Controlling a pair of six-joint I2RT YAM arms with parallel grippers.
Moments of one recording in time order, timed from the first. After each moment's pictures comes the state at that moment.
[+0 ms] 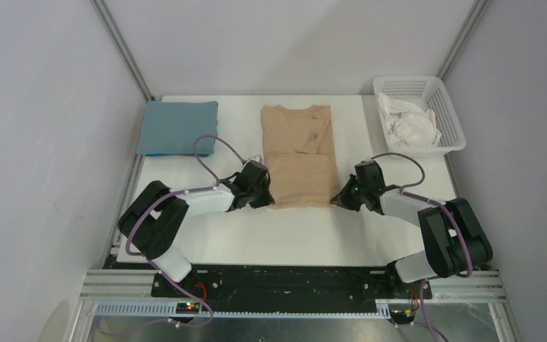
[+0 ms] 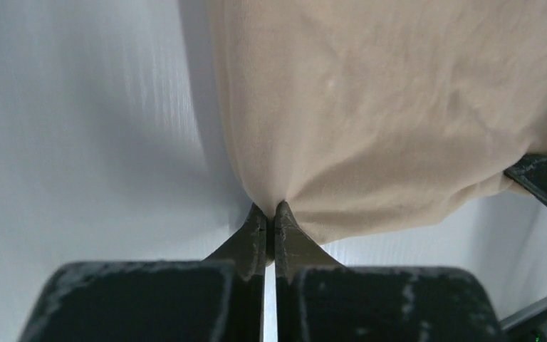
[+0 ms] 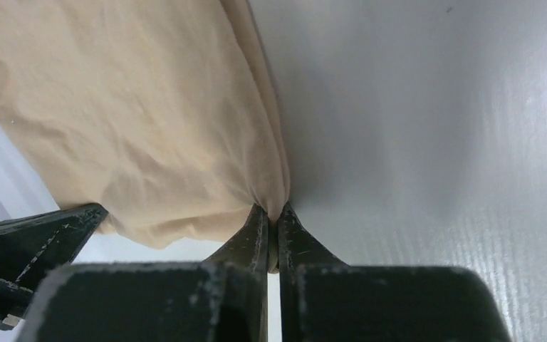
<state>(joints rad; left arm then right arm) -0.68 1.64 0.79 -0.08 -0.02 -0.82 0.32 1.45 0.58 -0.05 -0.18 0.86</state>
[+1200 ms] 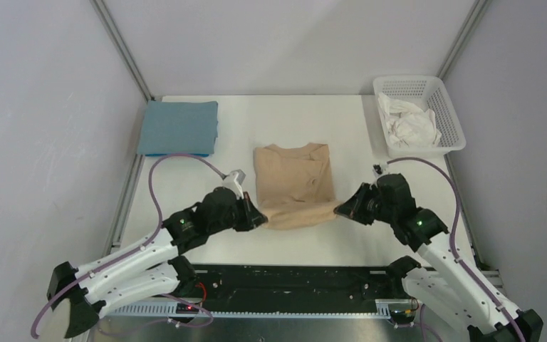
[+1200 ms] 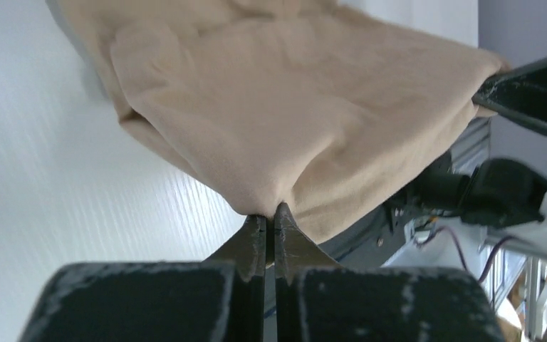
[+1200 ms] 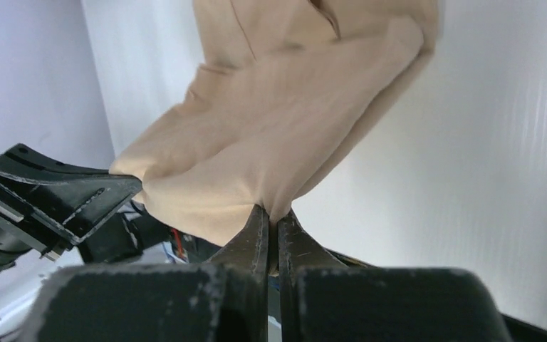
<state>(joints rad) -0.92 0.81 0.54 -0.35 -0.02 -0.89 0.51 0.68 0.61 -0.62 -0.21 0.90</state>
